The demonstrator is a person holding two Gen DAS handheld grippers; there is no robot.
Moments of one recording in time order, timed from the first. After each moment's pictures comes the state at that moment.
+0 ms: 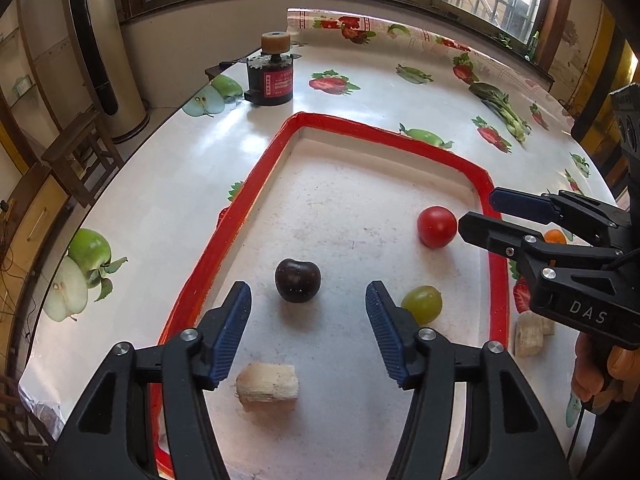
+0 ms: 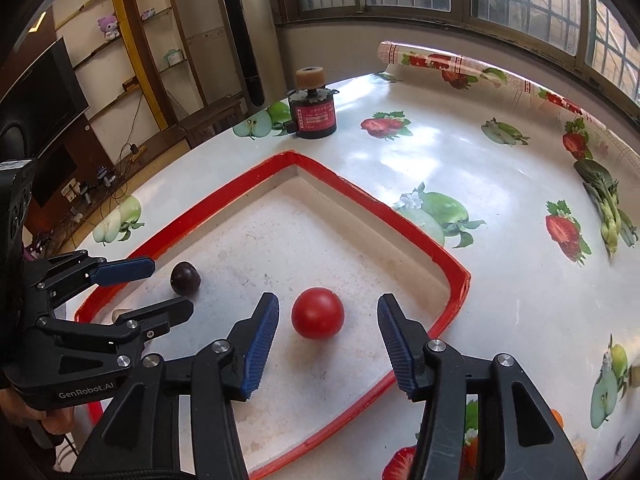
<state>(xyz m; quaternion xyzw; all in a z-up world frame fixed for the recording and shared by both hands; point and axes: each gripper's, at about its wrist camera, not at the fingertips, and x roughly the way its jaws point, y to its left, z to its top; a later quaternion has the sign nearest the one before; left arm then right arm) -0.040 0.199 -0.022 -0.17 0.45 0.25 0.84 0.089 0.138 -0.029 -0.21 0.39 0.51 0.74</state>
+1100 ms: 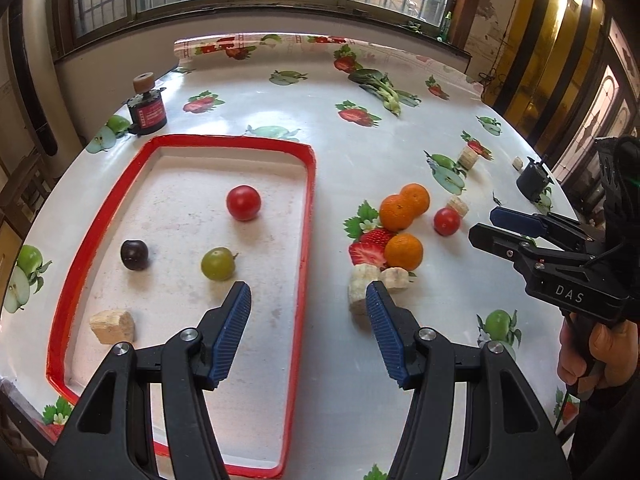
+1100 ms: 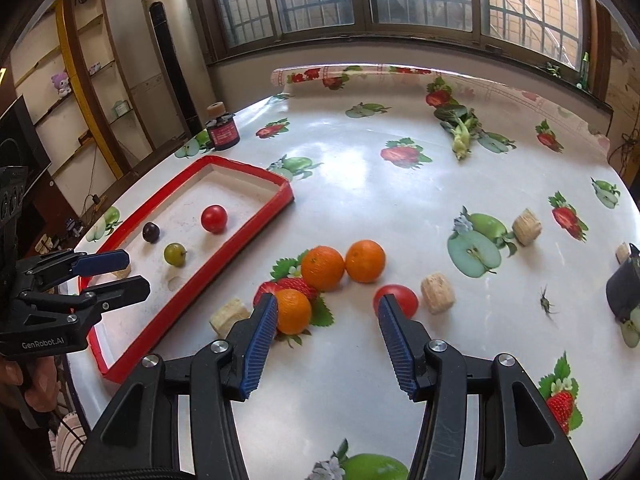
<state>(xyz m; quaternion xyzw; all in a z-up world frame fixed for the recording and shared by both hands) -0.020 0.078 0.006 -0.14 0.43 0.13 0.88 0.104 -0.054 -0.006 -0.14 0.39 0.42 0.81</state>
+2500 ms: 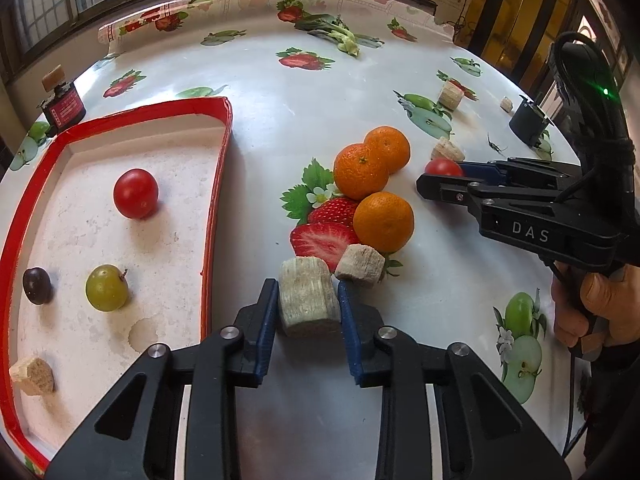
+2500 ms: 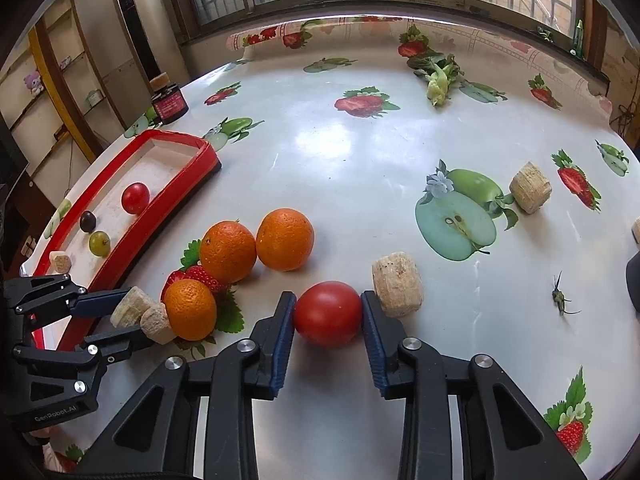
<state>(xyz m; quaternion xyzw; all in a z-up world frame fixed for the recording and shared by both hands) 0.036 0.054 -0.050 -0.10 0.49 0.07 0.87 0.161 -0.040 -0.062 -0.15 0.44 0.39 0.79</state>
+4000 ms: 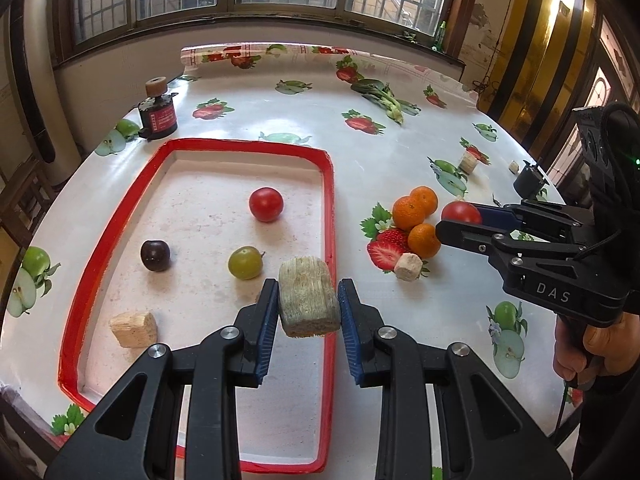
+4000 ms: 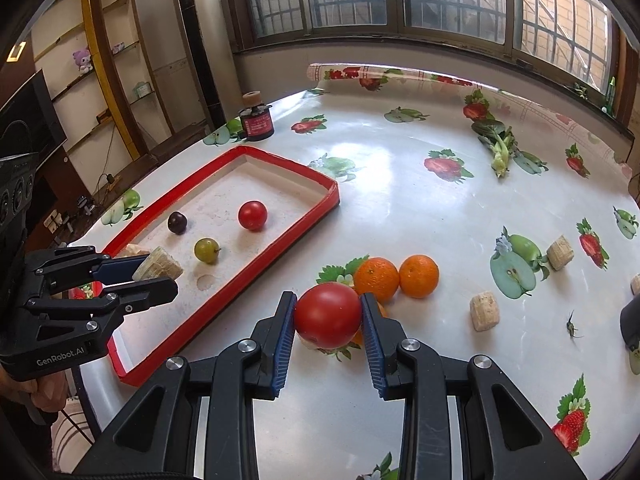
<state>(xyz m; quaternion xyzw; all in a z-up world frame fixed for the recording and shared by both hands) -0.047 0.102 0.005 -0.13 0.41 0.13 0.89 0.075 -0.003 -0.003 -0.17 0.38 0.46 0.78</state>
